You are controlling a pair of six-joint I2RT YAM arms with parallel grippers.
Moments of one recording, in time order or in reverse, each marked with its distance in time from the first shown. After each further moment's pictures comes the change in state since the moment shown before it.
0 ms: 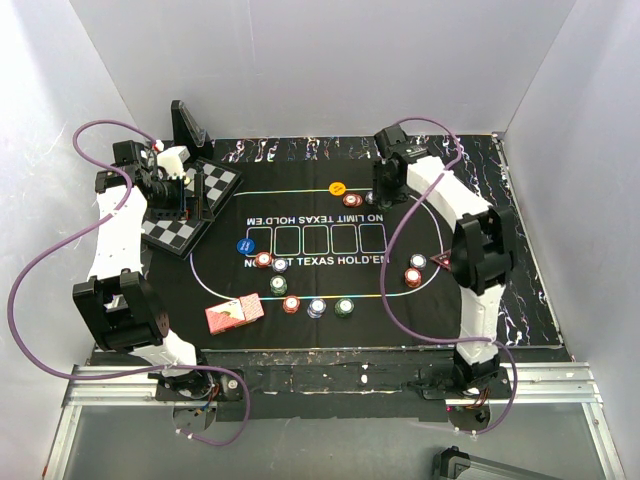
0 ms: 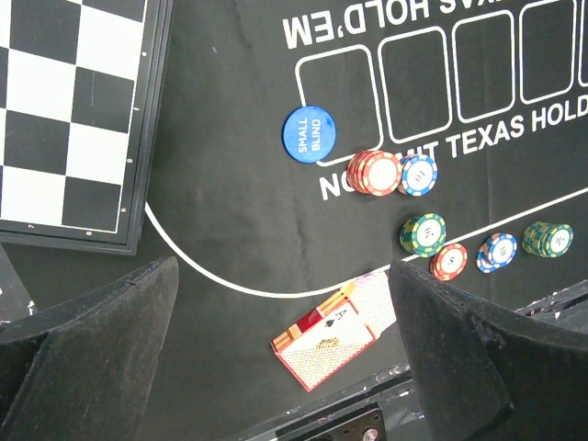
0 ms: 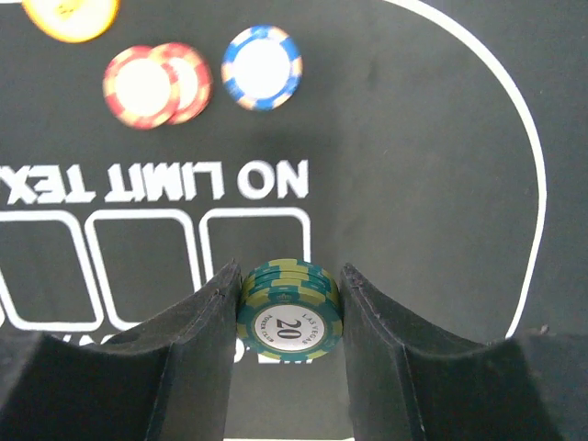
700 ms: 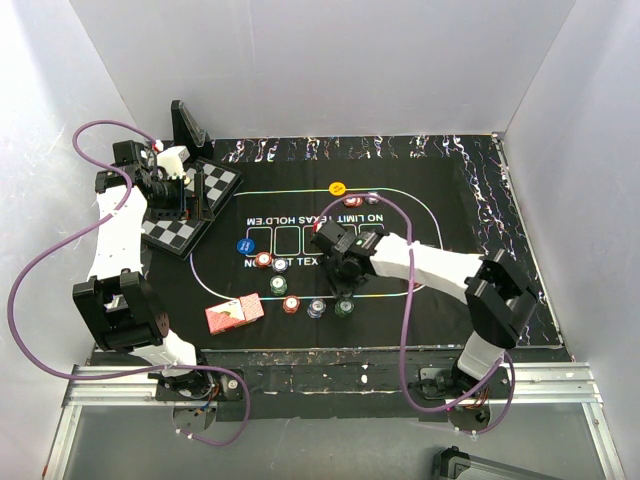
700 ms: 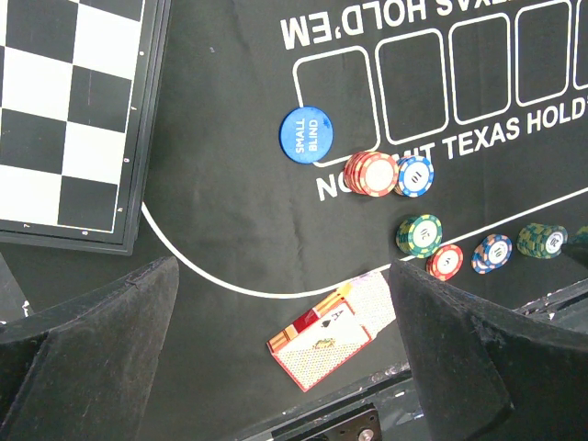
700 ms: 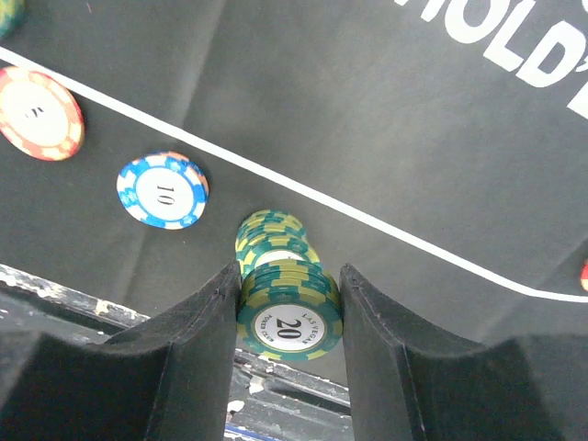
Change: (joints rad) left arm 0.000 0.000 0.000 0.000 0.003 -0.008; right arm 0.558 -0.288 -0.541 0.060 -0.026 0.111
